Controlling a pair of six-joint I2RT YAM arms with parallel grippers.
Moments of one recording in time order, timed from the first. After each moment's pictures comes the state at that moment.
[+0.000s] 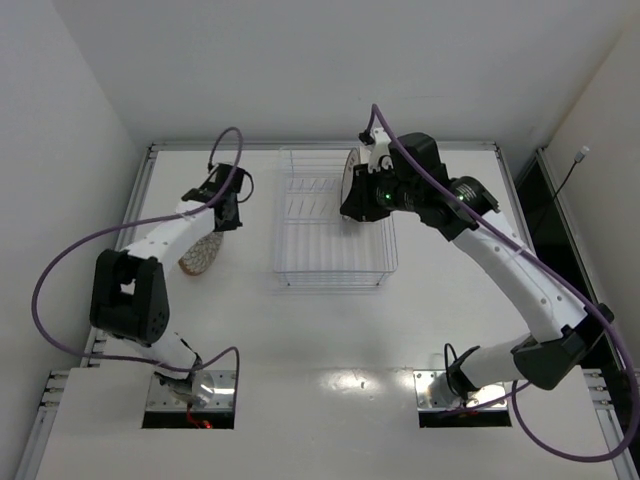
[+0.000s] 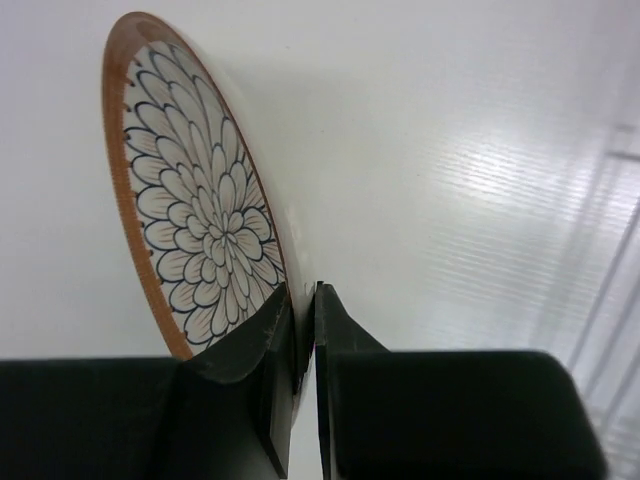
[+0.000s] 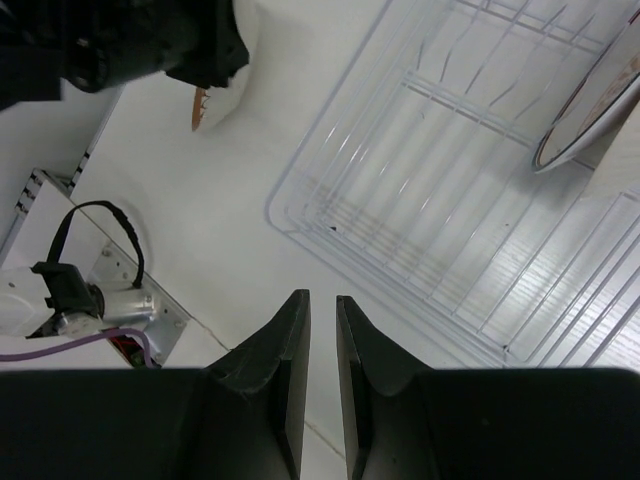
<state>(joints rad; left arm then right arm) -0.26 1.65 1.20 -0.55 -0.45 -0.29 0.61 1.40 1.56 -0.74 -0.19 0.31</state>
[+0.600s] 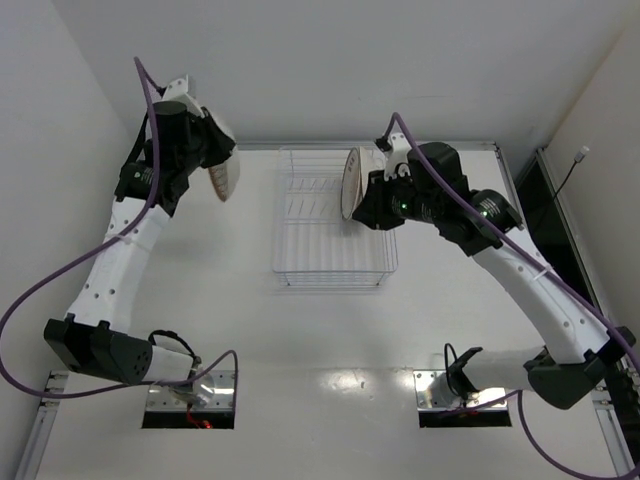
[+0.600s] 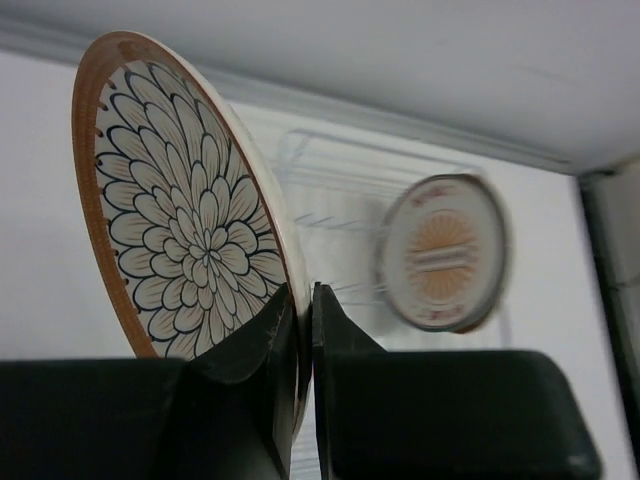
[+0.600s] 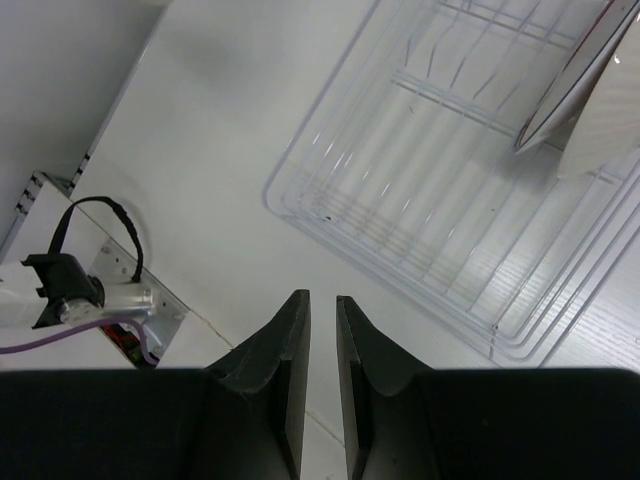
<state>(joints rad) -0.19 1.37 1.59 -0.57 -0.06 -0.44 0.61 1.29 1.52 -0.77 -0.16 0.31</state>
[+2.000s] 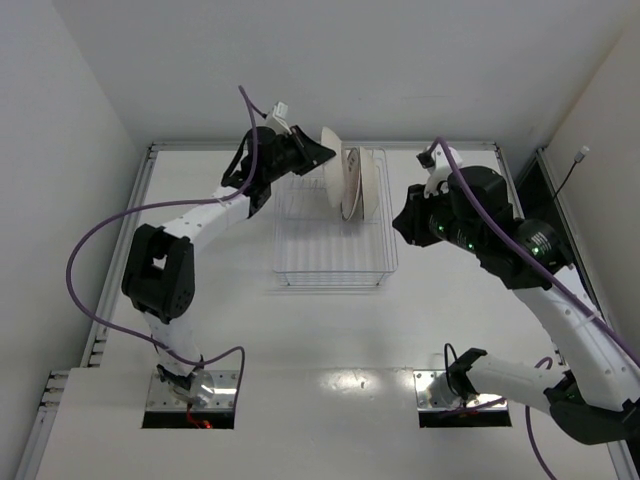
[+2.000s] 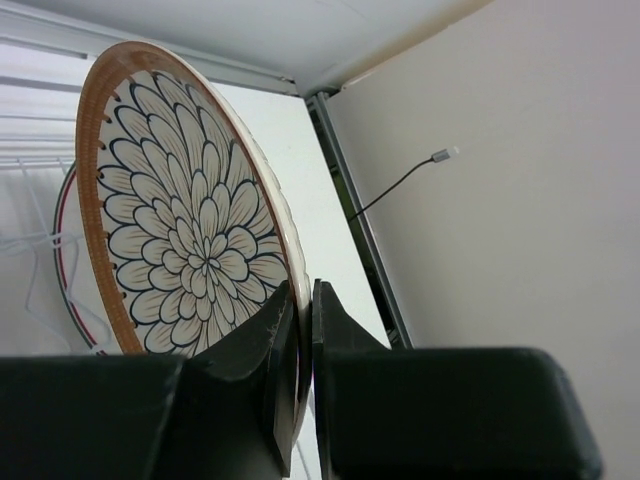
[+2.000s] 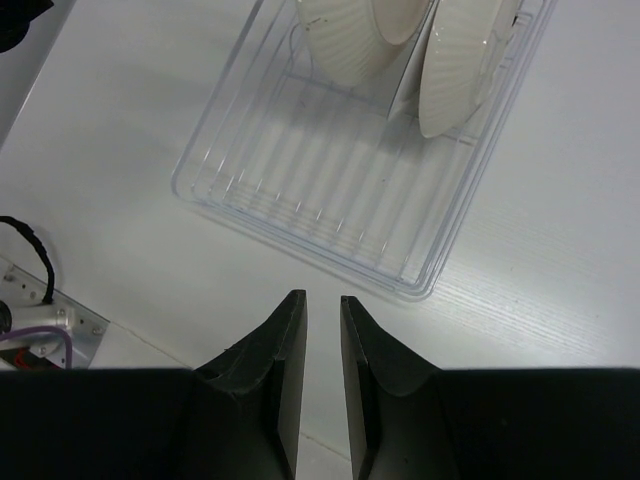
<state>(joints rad) -0.41 1.80 1.43 0.30 0.34 -0.90 0.60 1.07 1.45 -0.90 0.07 0.26</state>
